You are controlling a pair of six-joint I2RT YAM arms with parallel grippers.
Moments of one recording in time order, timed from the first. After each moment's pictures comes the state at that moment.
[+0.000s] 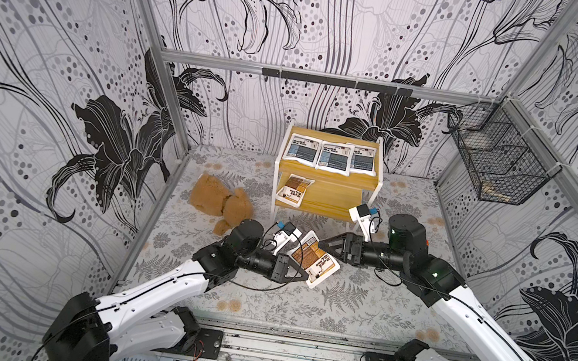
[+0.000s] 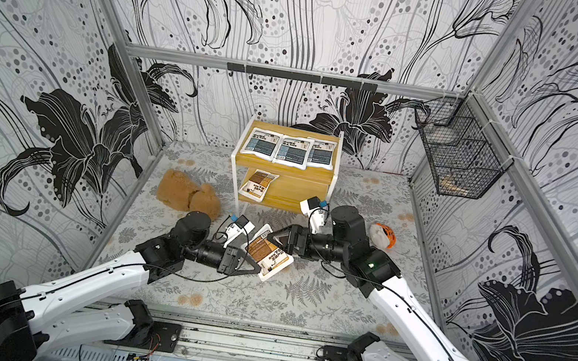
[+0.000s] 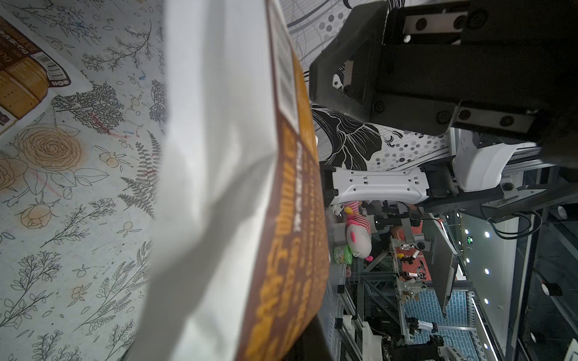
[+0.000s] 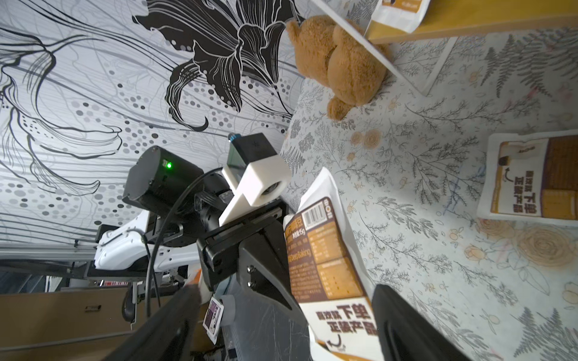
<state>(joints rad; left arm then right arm) -0.69 1.04 0.66 -0.05 0.83 -0.83 0.63 1.02 0.99 -0.45 -0.66 0.77</state>
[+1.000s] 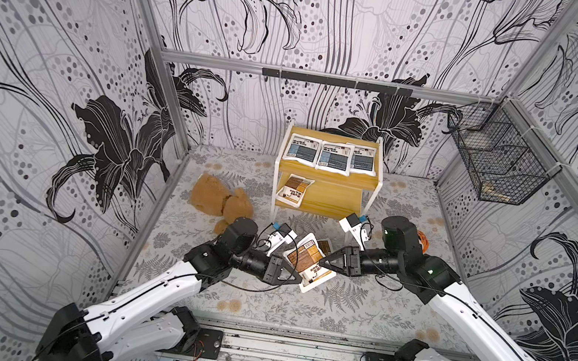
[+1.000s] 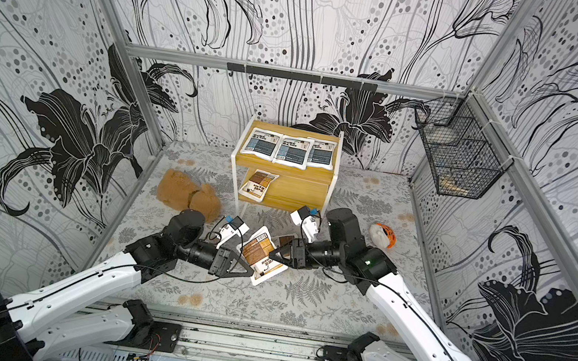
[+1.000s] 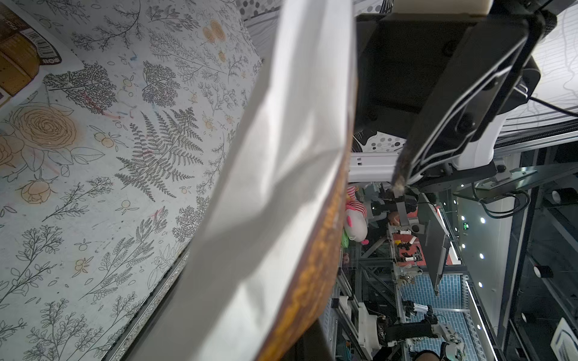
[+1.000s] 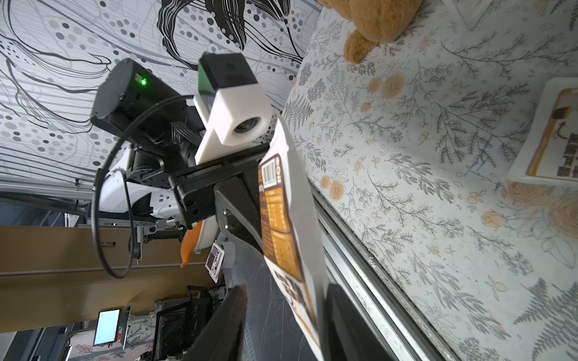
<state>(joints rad) -0.65 0.98 0.68 -0.19 0.91 -0.76 0.63 1.04 0.97 -0.54 -0.83 0.63</state>
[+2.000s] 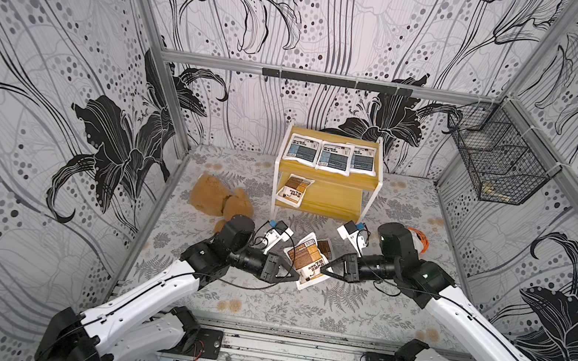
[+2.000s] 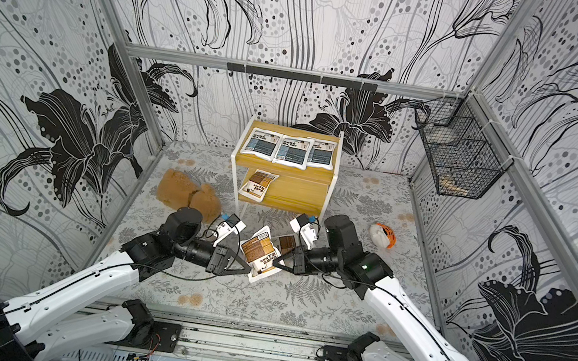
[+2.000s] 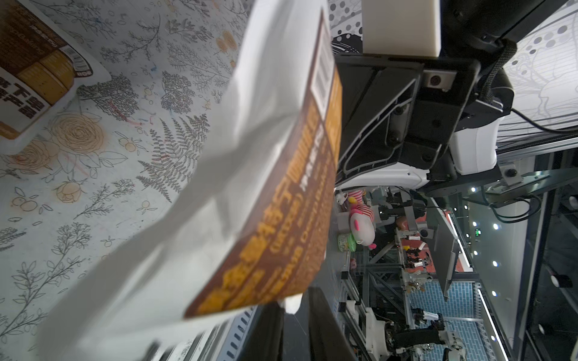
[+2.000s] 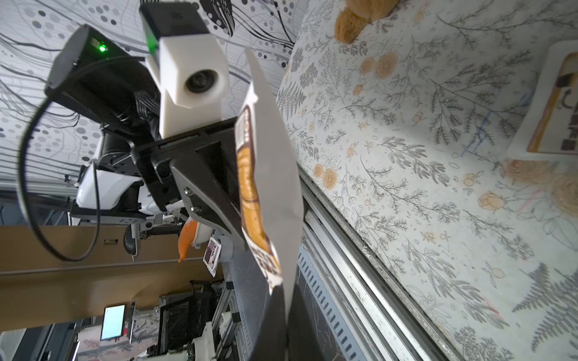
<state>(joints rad) -0.60 0.97 0.69 -0.27 0.89 -0.69 0.63 1.00 0.84 -0.46 -0.80 0.67</state>
